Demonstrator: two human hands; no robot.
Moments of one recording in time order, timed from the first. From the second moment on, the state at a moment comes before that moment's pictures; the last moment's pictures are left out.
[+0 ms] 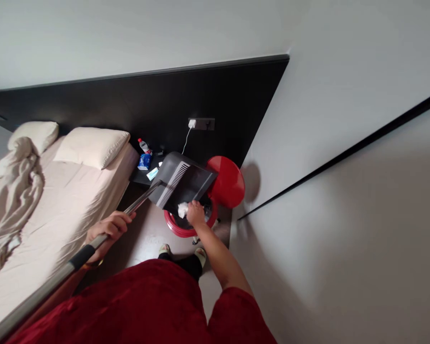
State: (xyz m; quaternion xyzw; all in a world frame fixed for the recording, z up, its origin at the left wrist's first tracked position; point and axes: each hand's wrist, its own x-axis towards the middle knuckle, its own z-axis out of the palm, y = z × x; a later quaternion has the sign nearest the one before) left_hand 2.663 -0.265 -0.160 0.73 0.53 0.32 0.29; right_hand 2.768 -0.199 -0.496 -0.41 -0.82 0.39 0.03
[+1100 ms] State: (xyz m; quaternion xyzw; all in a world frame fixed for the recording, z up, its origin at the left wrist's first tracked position) left_hand 2.671 -0.262 -0.161 0.76 0.52 0.29 0.28; right_hand 2.758 -0.076 -0.486 -0.44 -0.80 0.33 0.22
